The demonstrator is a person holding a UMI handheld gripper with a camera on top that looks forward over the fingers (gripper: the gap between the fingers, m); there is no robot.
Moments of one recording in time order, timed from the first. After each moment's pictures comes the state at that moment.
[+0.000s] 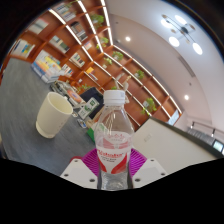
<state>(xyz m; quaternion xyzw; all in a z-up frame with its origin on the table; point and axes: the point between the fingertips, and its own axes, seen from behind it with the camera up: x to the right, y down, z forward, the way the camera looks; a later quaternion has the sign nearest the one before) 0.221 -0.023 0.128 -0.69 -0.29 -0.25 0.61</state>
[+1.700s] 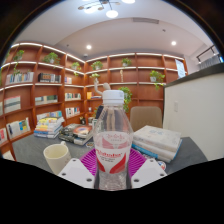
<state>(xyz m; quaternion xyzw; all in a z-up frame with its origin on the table) 0.191 0.028 0.132 -0.76 -0.11 0.11 0.63</state>
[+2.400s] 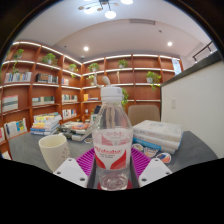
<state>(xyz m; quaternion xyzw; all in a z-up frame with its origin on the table) 0.192 0.033 0.095 -0.75 -0.09 0.10 0.65</state>
